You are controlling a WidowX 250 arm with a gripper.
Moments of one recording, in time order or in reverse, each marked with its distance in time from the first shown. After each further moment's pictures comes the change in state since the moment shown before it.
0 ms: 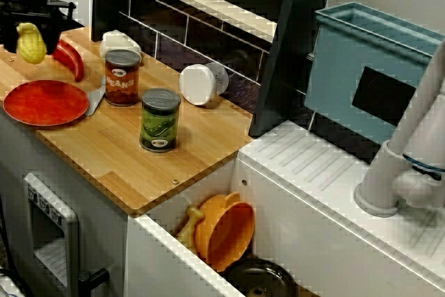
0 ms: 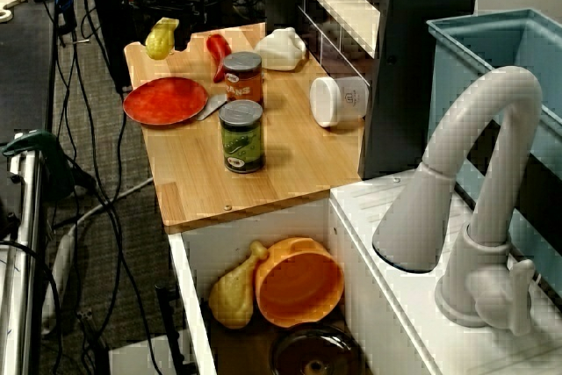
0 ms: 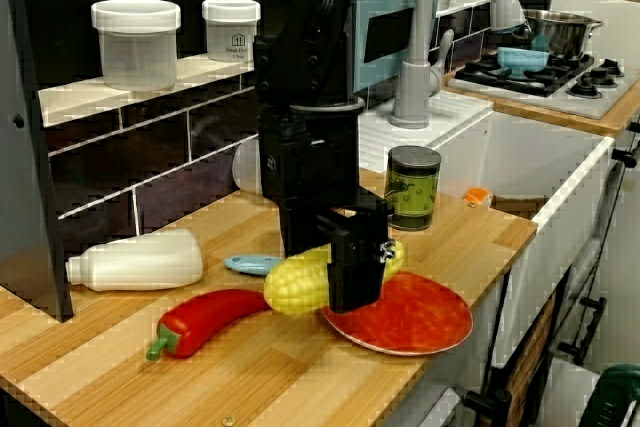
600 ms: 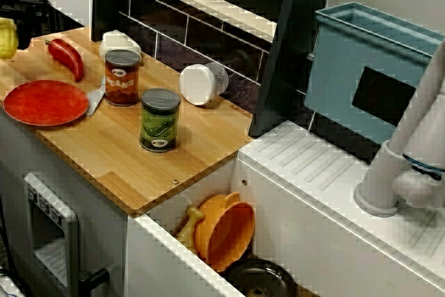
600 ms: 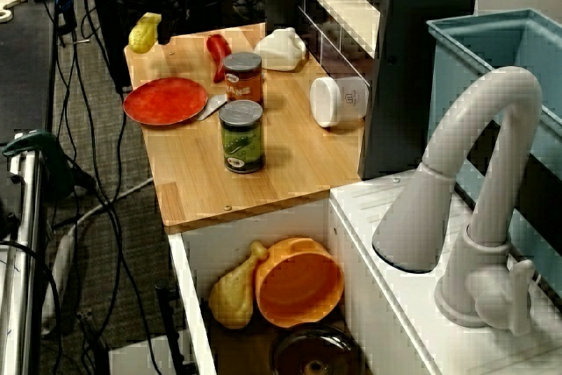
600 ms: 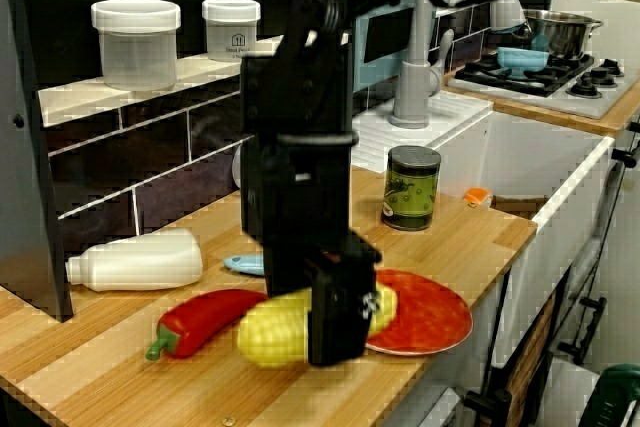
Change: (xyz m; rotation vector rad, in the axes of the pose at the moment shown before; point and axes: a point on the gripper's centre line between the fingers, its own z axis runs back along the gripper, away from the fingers) arm 0.029 0.026 -0.010 0.006 -0.060 -0.056
